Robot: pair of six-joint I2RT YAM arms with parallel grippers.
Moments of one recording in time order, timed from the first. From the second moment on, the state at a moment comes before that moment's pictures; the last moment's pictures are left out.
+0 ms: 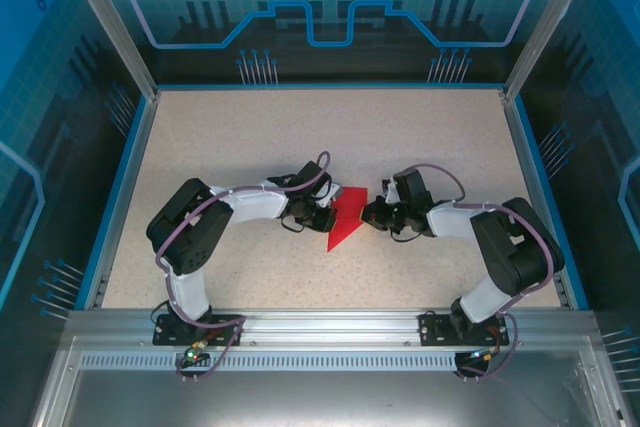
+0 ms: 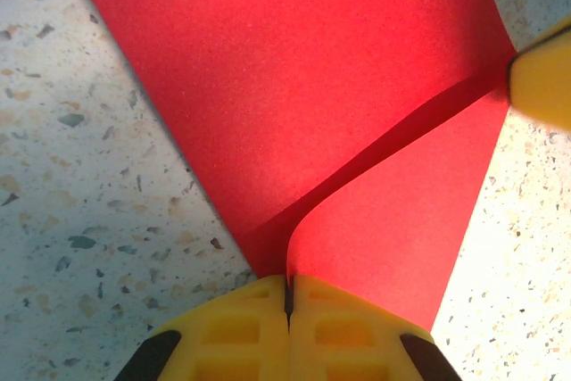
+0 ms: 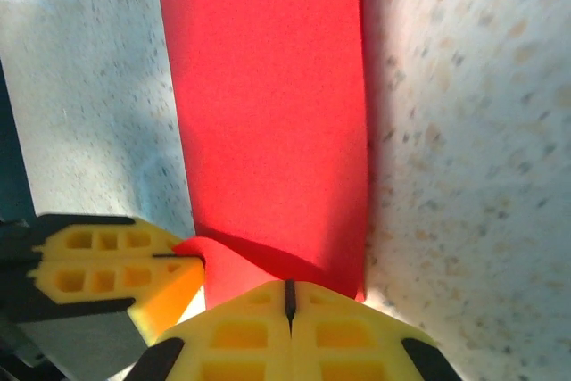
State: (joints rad) left arm -0.66 1.86 1.05 -0.34 0.29 -0.30; right arm 0.38 1.60 0.61 0.09 -0.51 0.81
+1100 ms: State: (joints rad) left arm -0.66 1.86 1.05 -0.35 0.30 -0.31; right arm 0.42 1.69 0.65 0.11 -0.57 0.81
